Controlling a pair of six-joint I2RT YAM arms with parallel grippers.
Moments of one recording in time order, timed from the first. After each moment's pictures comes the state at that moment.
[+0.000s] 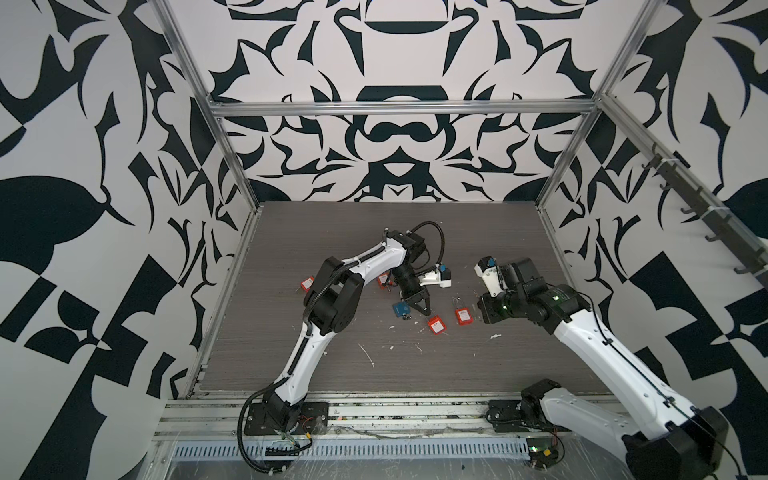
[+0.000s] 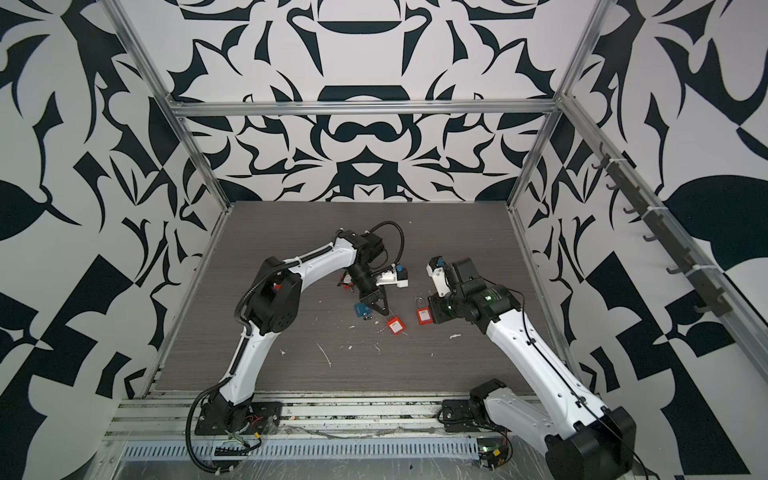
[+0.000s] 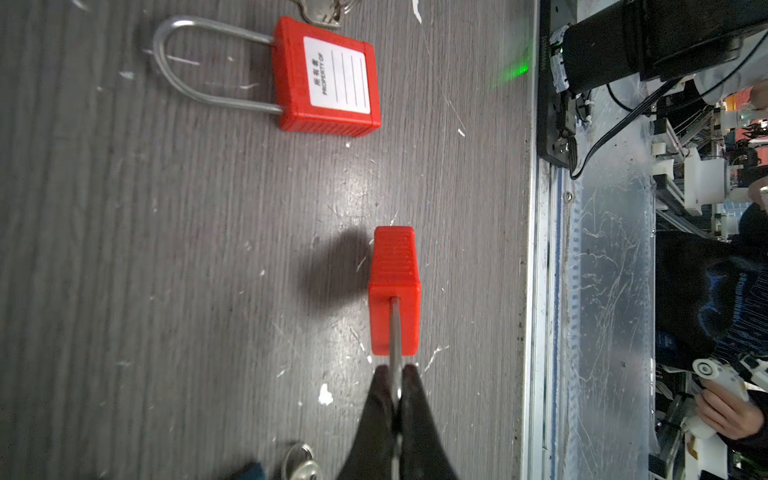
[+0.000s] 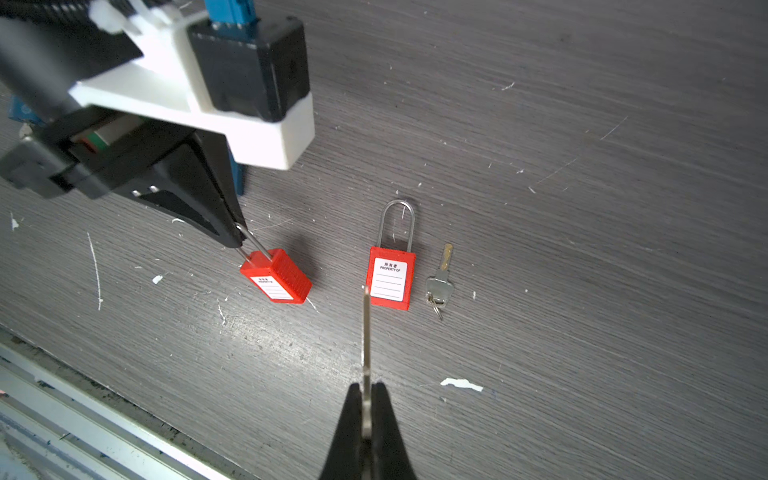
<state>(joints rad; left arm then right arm) -0.74 2.32 1.93 -1.26 0.77 0.70 0.39 1.02 0.91 -0.91 -0.12 0.11</state>
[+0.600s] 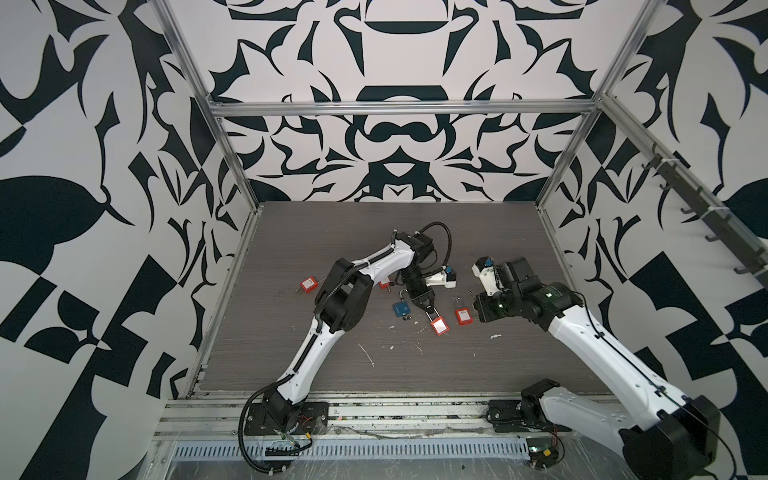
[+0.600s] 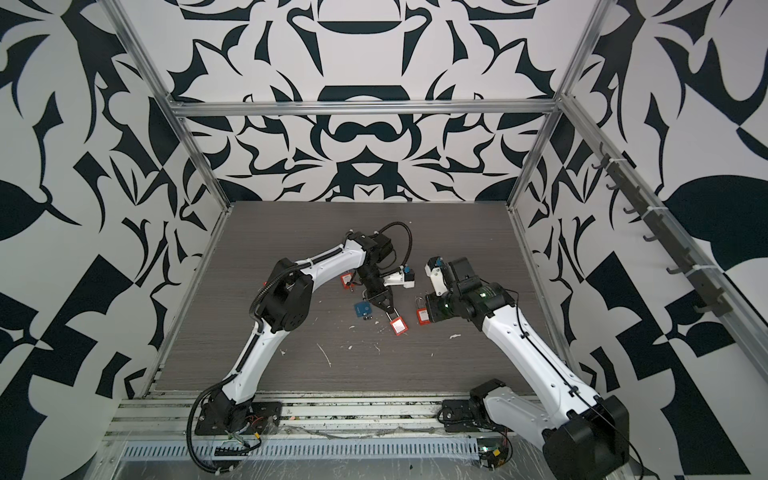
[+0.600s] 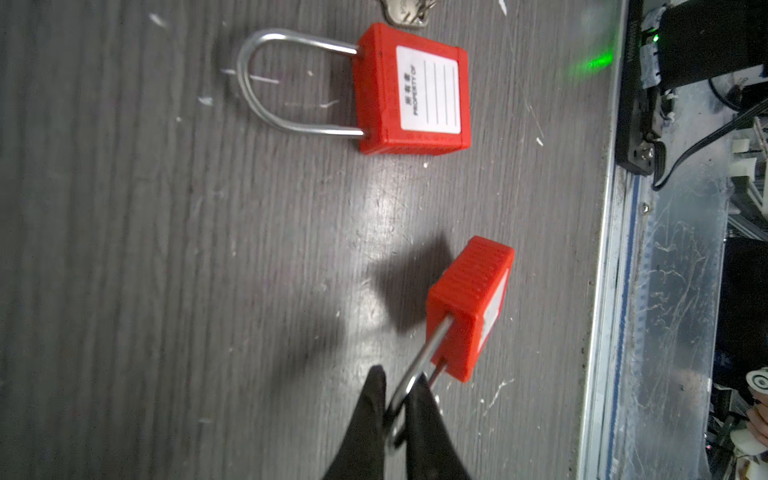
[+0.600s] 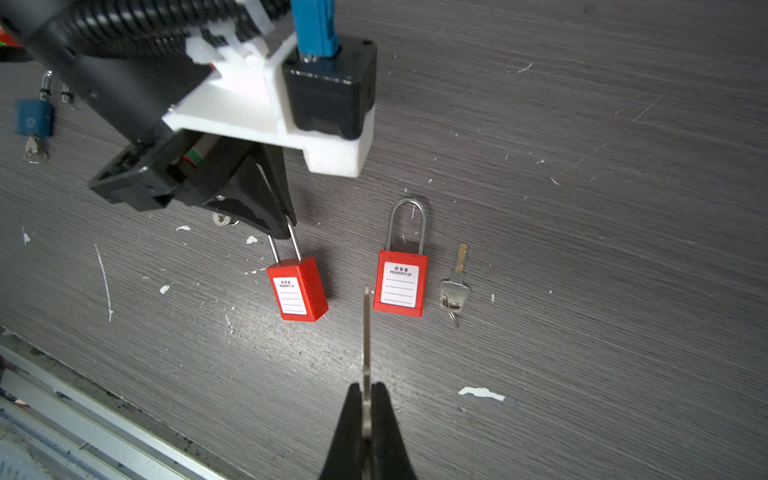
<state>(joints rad) -0.77 2.43 2.06 -1.22 0.67 0.65 0.39 1.05 0.88 -0.86 -0.15 0.15</state>
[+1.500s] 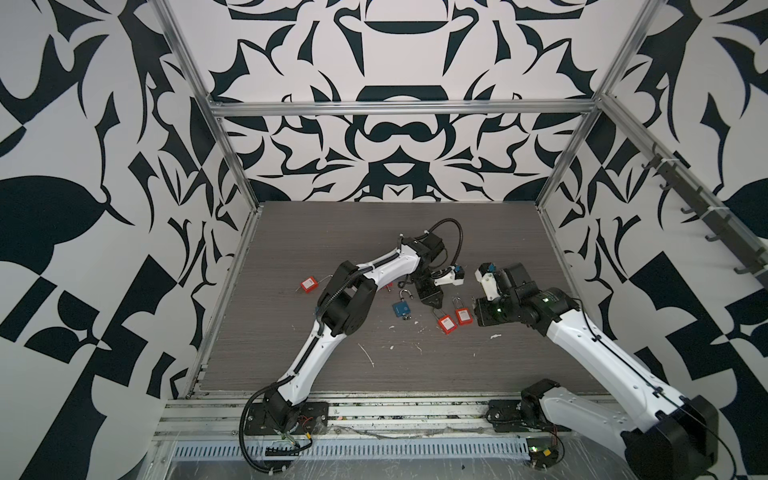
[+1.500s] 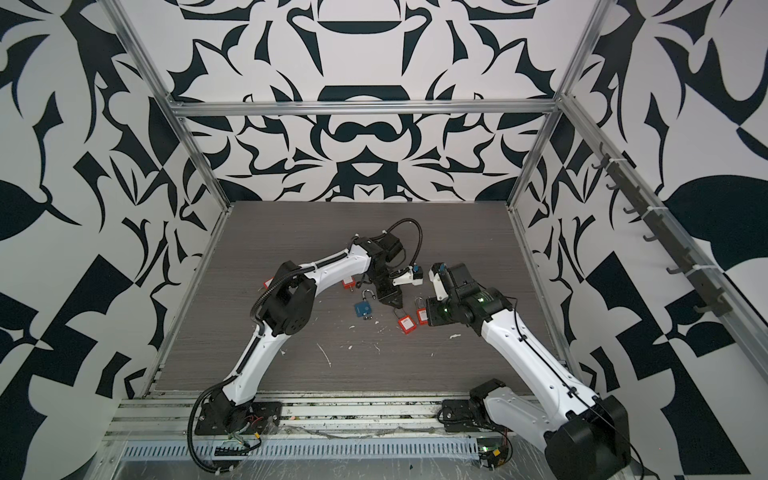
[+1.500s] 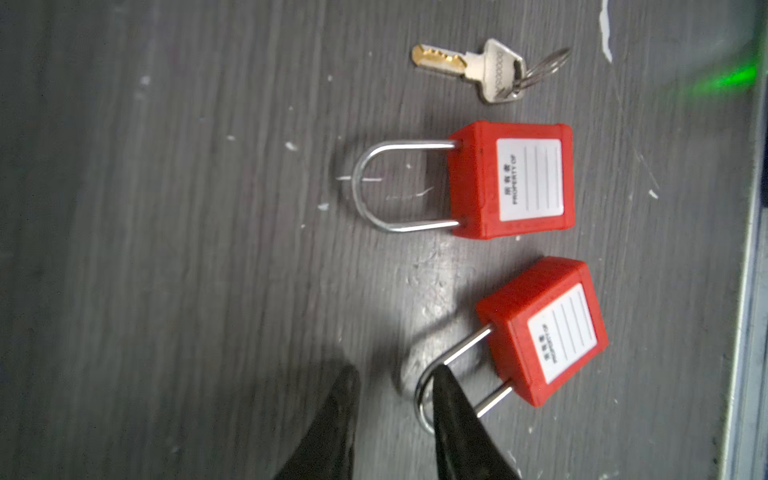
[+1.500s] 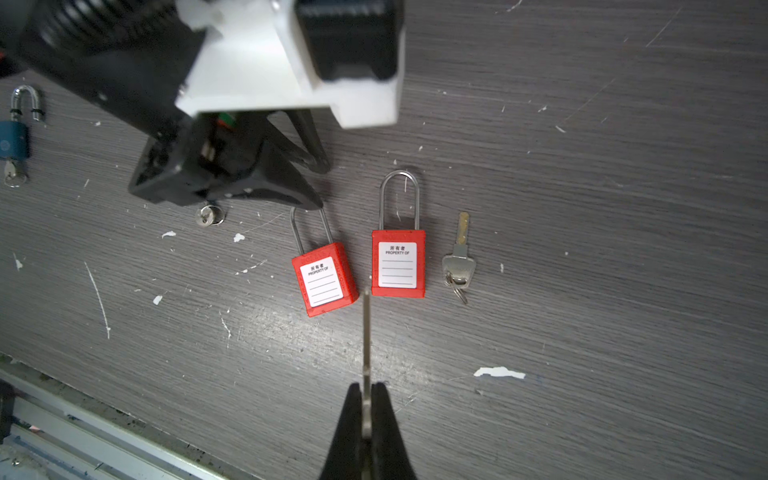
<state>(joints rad) -0.78 2.38 1.97 -0.94 0.52 0.55 0.41 1.03 0.82 -0.85 -0.13 0.28</state>
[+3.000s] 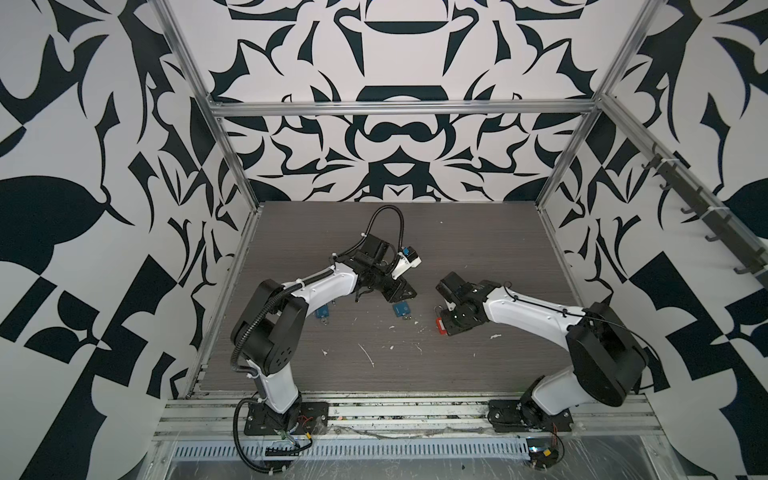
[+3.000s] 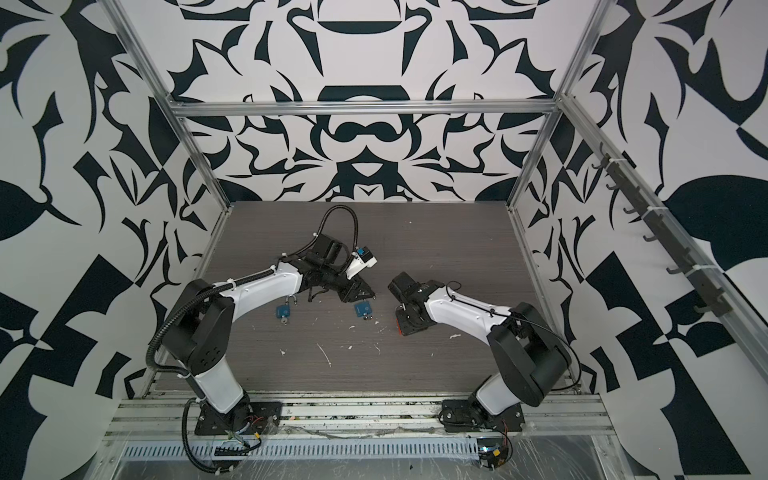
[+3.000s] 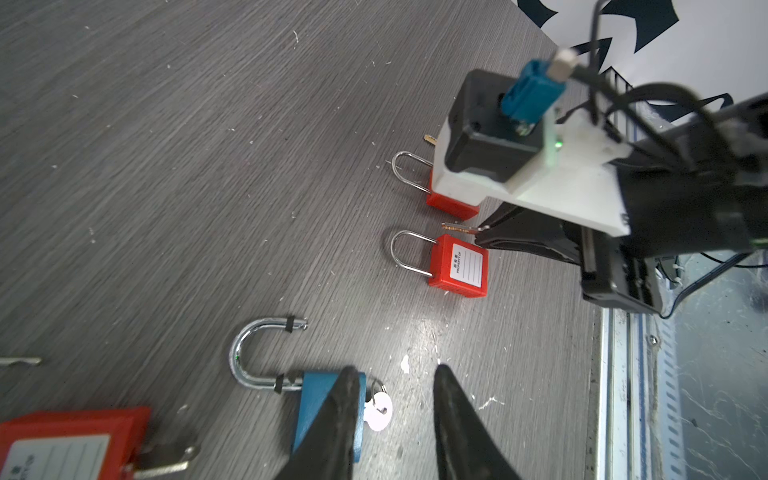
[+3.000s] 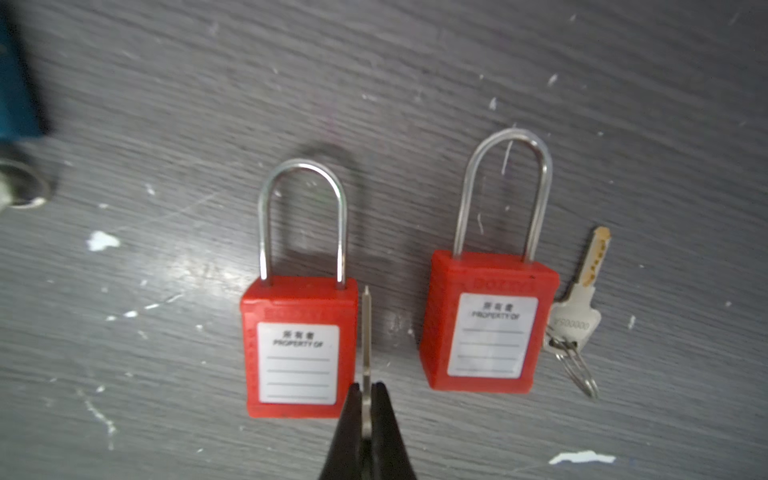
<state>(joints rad) -0.62 1.75 1.15 -0.33 0.67 0.18 0.67 1.51 0.87 -0.72 0.10 0.40</state>
